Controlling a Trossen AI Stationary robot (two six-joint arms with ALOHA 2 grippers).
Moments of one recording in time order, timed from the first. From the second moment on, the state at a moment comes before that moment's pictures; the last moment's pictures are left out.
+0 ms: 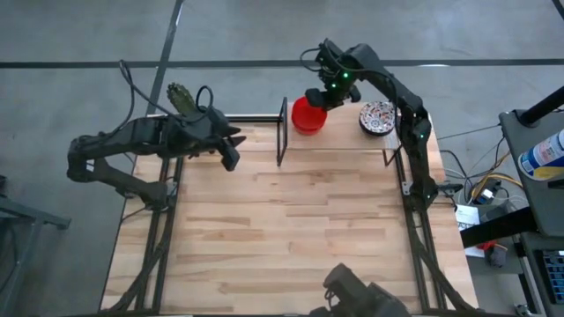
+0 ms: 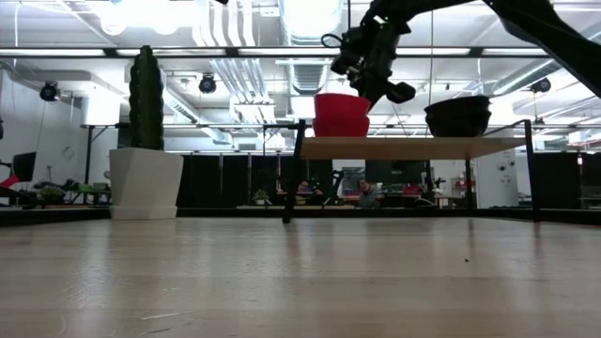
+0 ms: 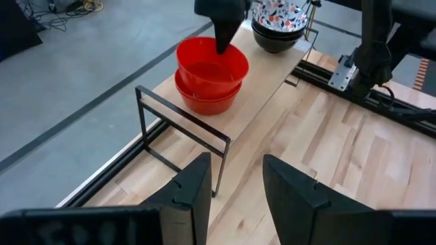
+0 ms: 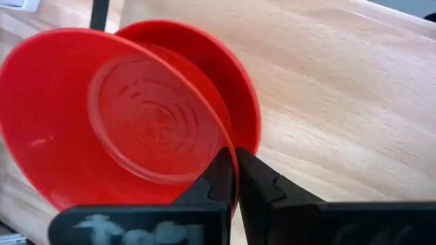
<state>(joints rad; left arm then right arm) 0.05 1.18 1.54 -0.92 -0.45 -0.37 -0.75 2.10 2.34 -1.57 -0.26 0.52</state>
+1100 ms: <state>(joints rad) 0.05 1.17 1.53 -0.92 -0.45 -0.42 -0.73 2.04 2.34 -1.56 -0.23 0.45</state>
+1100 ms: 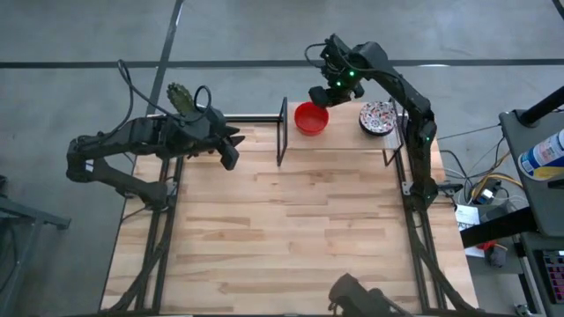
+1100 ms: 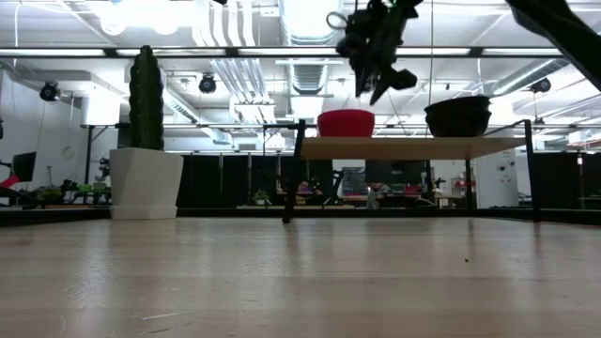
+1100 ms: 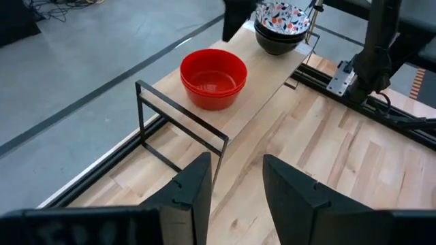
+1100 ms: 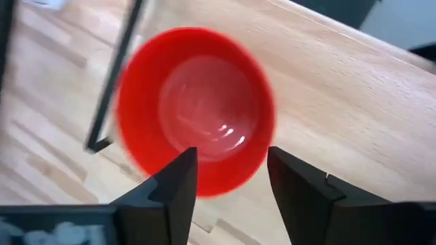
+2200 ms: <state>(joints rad) 0.05 0.82 1.09 -0.32 -0.17 -0.35 -0.16 1.25 1.42 -0.39 -0.13 0.21</state>
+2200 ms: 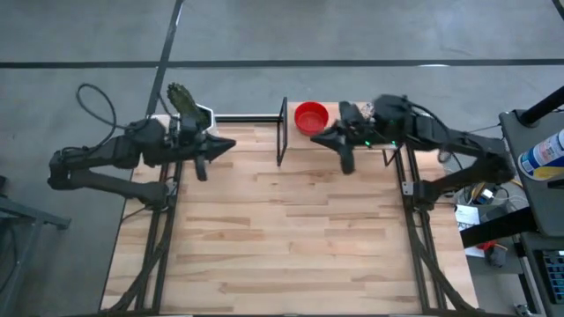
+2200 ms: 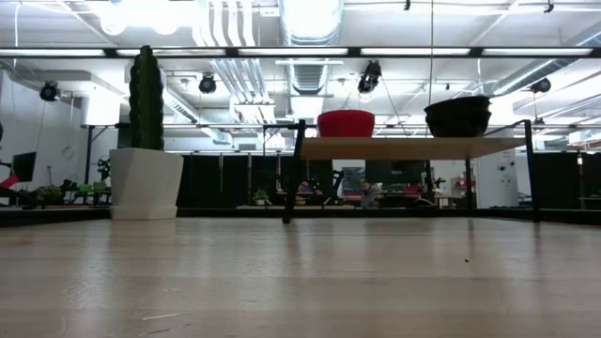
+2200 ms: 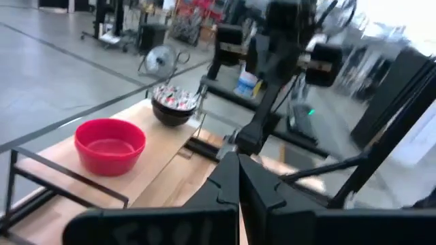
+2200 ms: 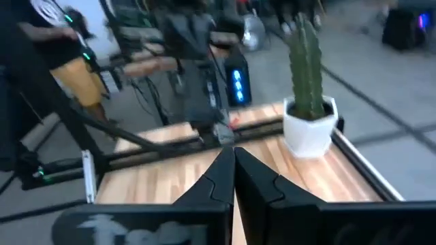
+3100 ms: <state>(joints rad) 0.05 0.26 0.38 0.01 -0.15 -0.34 -0.06 0.65 0.42 0.25 -0.11 0.15</state>
